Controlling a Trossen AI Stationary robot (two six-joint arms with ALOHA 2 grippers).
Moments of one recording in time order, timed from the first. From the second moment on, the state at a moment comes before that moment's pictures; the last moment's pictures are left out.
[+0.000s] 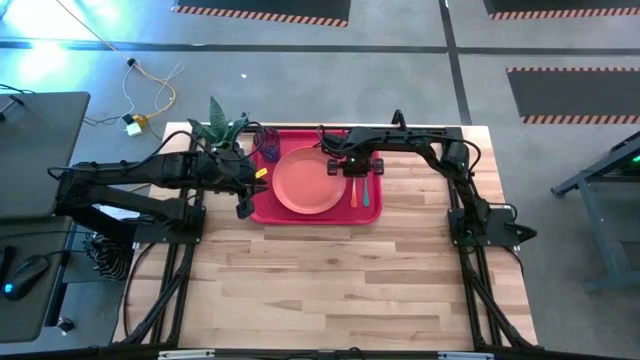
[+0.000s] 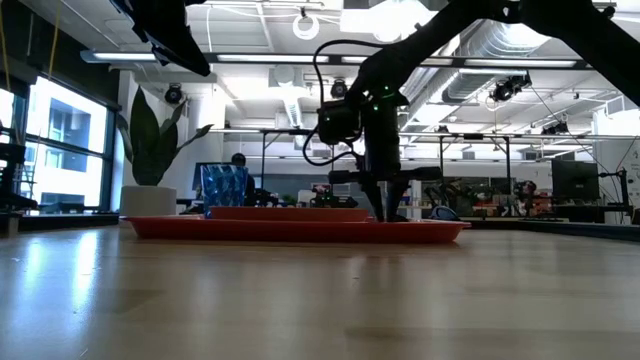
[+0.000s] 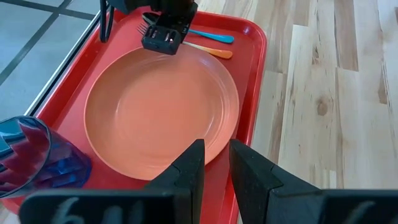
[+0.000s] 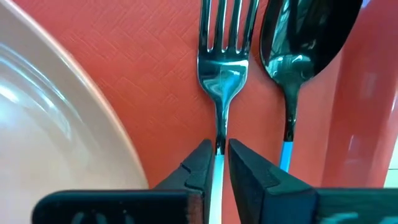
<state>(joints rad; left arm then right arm) 0.10 0.95 0.92 -0.71 -0.15 -0.09 -0.43 2.16 1.62 -1.01 0.06 1.14</state>
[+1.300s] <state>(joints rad) 0.10 0.61 0.80 -0.54 -0.10 -0.18 -0.17 1.79 1.62 -0.84 0.34 0.96</state>
